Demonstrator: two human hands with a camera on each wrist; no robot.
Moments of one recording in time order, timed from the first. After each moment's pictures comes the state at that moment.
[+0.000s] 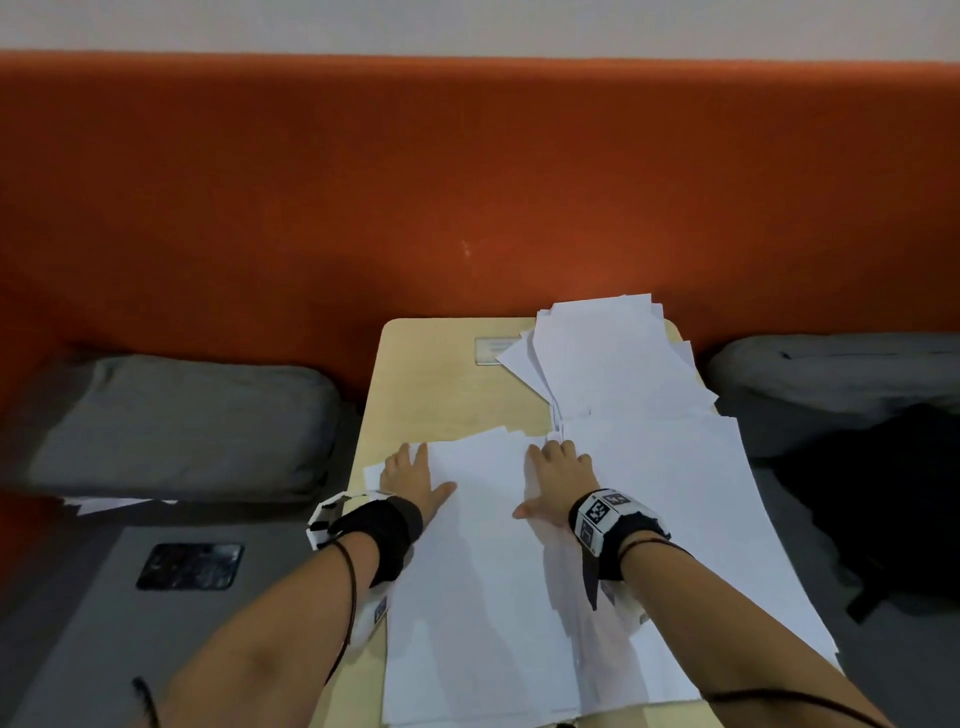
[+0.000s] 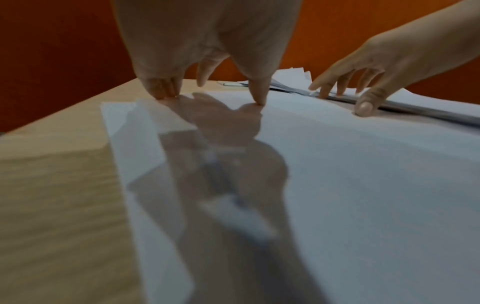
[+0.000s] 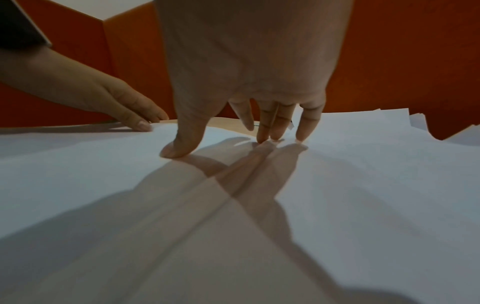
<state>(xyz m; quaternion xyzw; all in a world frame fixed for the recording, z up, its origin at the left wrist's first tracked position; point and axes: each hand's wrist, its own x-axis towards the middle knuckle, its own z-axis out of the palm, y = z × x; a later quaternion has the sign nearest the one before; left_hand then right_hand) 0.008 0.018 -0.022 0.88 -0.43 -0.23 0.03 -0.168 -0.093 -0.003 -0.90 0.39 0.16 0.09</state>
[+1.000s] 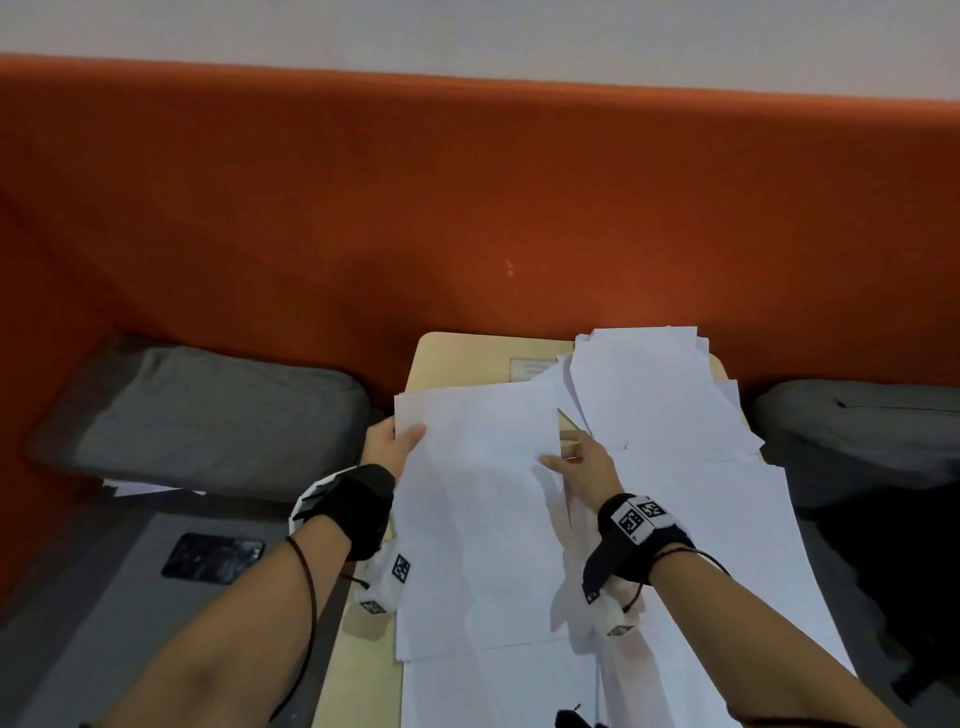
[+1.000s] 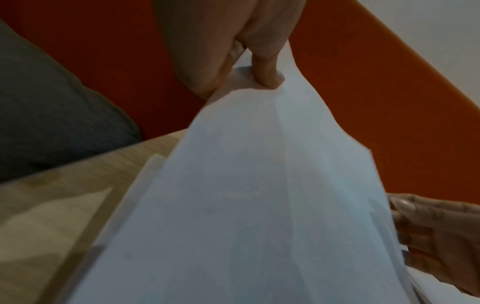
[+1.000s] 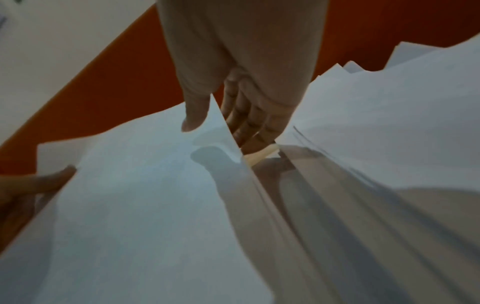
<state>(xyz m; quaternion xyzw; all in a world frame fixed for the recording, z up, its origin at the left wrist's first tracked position) 0.066 0.013 0.031 0.75 -0.18 -0.30 0.56 -0.137 -0.130 0.005 -0.68 0.48 -0.16 0.53</state>
